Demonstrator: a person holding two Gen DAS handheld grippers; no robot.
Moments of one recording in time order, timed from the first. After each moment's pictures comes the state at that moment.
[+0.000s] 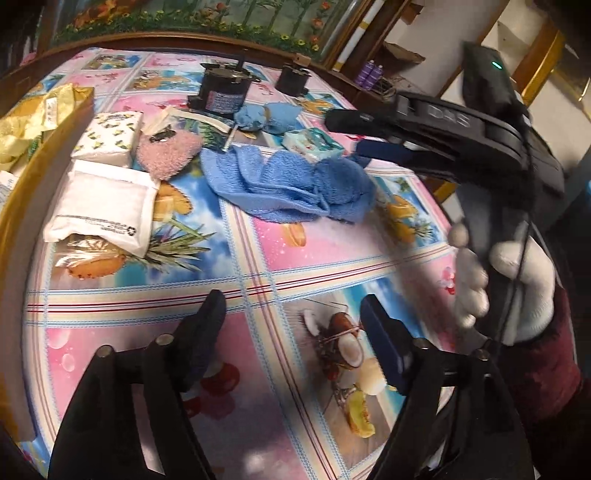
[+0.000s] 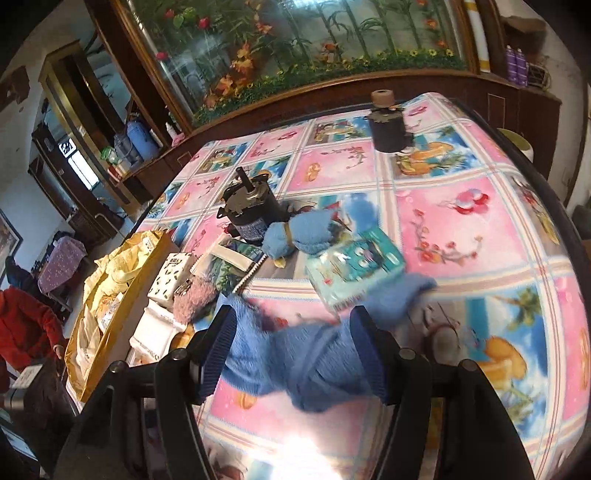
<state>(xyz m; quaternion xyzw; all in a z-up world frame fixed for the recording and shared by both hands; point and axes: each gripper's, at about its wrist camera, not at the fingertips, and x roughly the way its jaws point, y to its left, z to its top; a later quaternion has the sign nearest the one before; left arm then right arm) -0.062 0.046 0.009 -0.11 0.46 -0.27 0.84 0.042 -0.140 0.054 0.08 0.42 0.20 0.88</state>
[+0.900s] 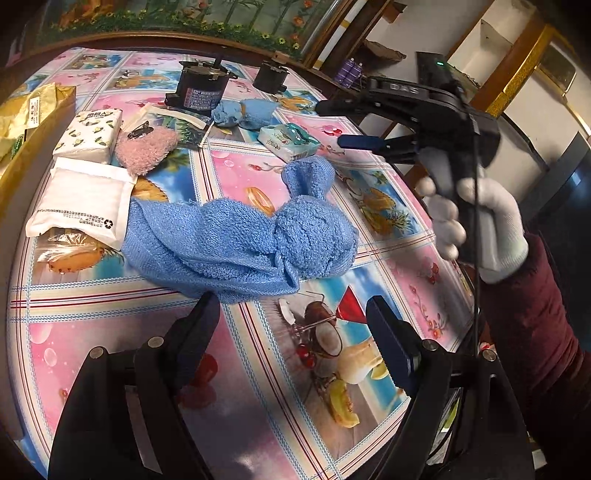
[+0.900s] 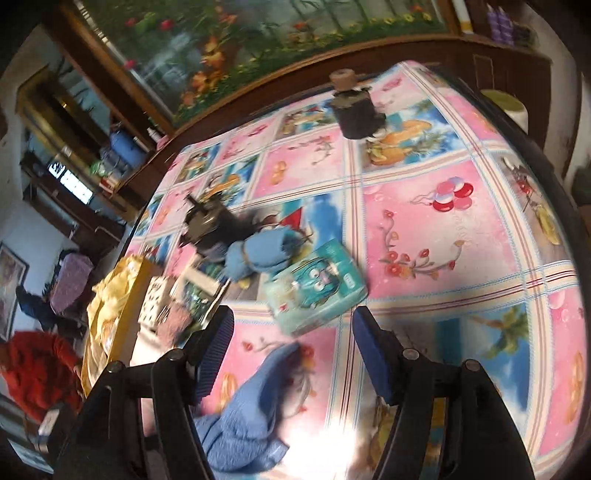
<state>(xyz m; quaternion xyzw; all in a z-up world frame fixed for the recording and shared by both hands) -0.071 0.040 0.009 -0.11 0.45 -0.30 0.83 0.091 -0.201 0.042 0.16 0.47 0.17 0.85</state>
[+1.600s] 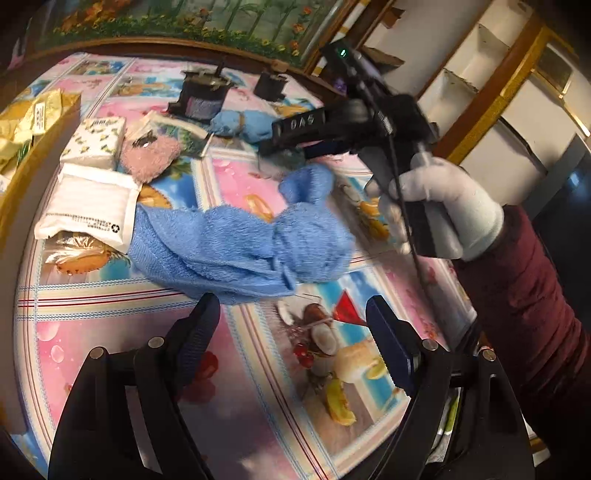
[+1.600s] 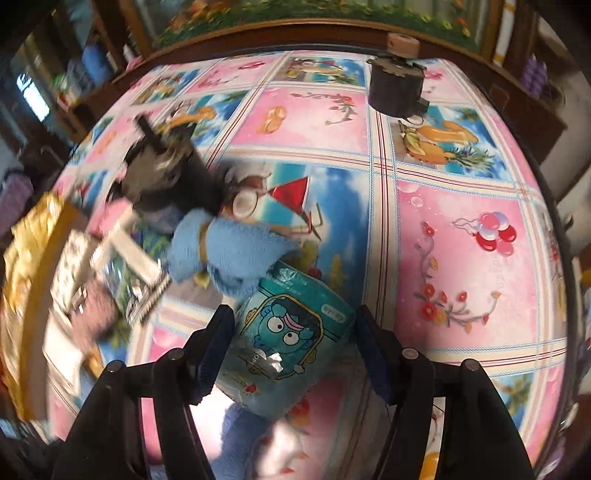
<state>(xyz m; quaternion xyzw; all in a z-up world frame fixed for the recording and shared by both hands) -0.084 0.044 0.021 -0.11 0.43 -0.31 0.84 0.116 -0.131 0.014 -0.05 0.53 0.11 0.84</state>
